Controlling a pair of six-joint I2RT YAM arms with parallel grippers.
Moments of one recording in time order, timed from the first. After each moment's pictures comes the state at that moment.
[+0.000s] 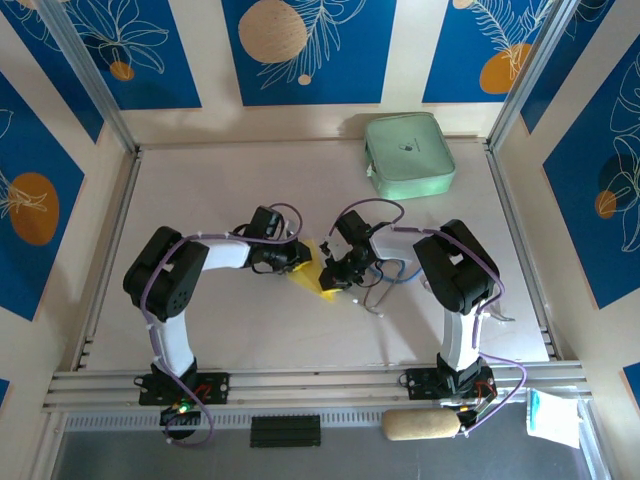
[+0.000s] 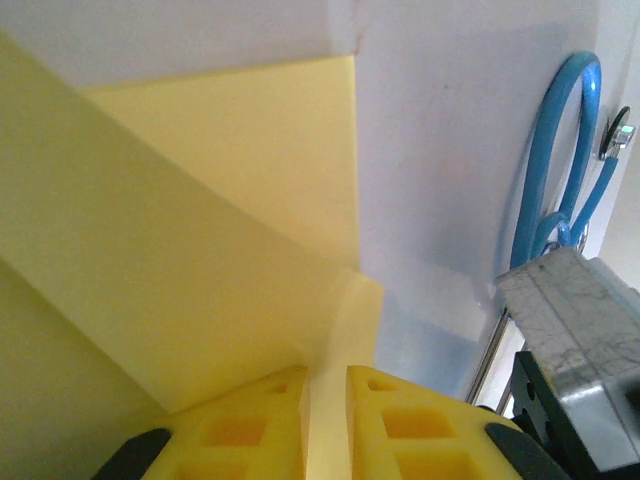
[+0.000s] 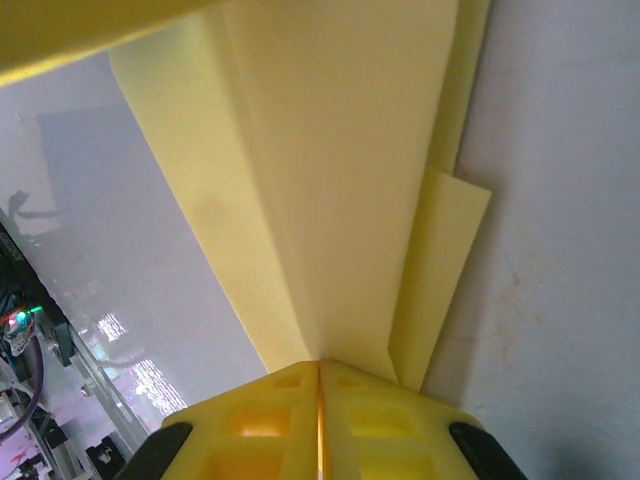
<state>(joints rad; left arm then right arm) -0.51 1.87 0.94 0.01 0.58 -0.86 0.59 1.91 1.05 -0.50 -0.67 0.33</state>
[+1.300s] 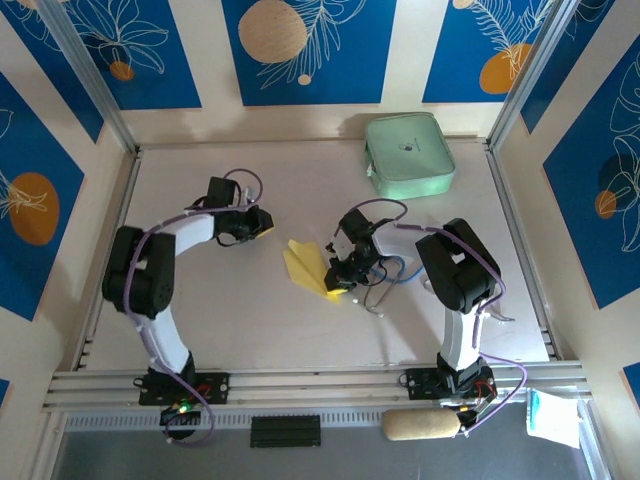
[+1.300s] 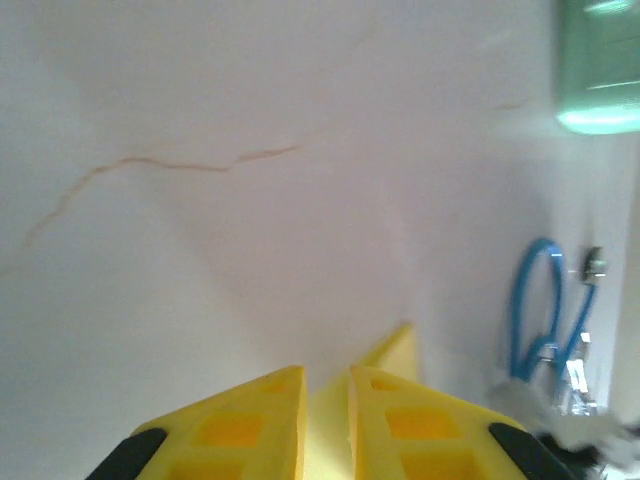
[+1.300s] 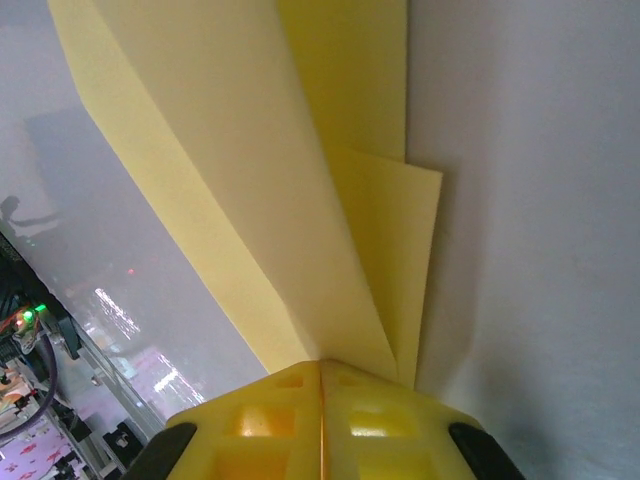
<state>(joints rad) -0.24 1.77 1.07 -0.20 0.56 -0.61 0.56 1.91 1.08 -0.61 -0.66 0.34</state>
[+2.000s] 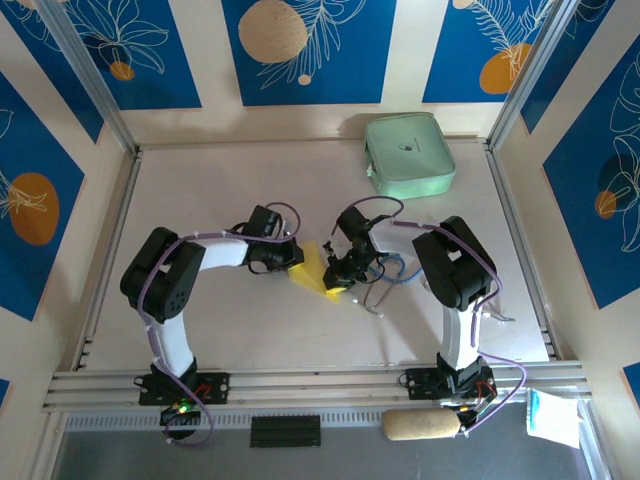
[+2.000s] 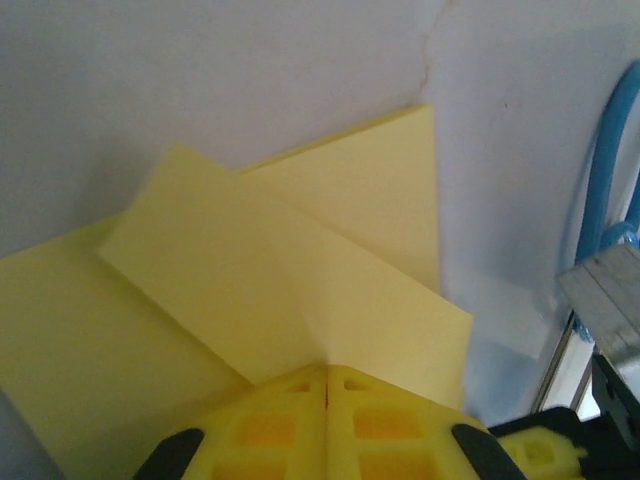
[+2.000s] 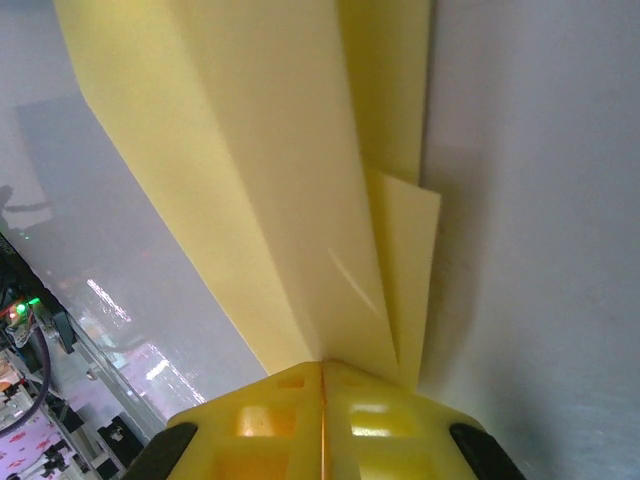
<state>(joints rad) -0.49 1.86 0.96 -0.08 0.49 -0.78 0.56 1.93 1.12 -0.65 -0.67 0.31</state>
